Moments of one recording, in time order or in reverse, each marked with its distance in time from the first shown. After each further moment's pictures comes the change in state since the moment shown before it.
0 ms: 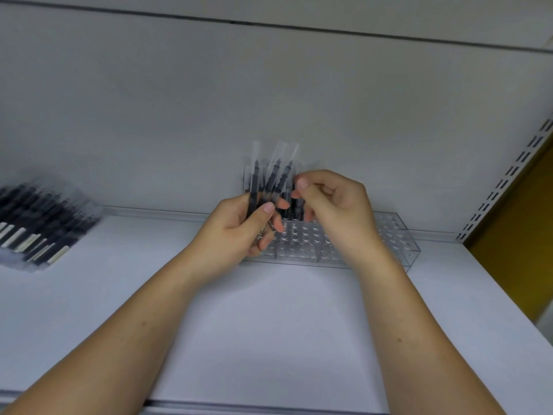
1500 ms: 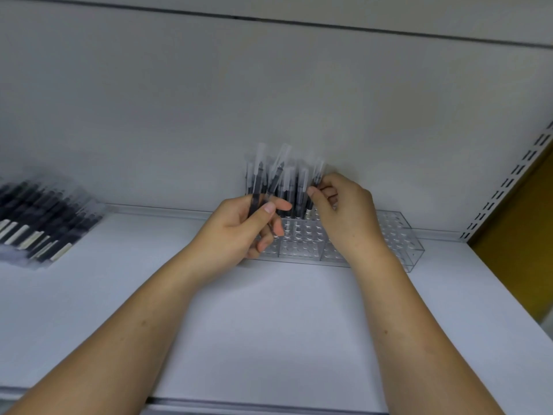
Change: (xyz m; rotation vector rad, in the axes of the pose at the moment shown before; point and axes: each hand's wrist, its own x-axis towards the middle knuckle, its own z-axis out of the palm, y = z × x) left_hand -0.003 0.000 -0.002 0.000 -0.003 -0.085; right_hand 0.019 0.044 -0.011 -0.574 0.125 -0.116
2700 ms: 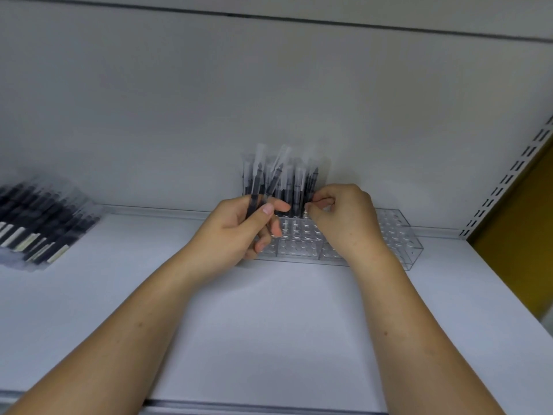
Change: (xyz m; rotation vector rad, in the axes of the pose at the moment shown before) left_hand 0.000 0.000 -0.001 0.044 -0.009 -0.008; right_hand -0.004 -0.001 -0.004 -0.112 -0.076 0.130
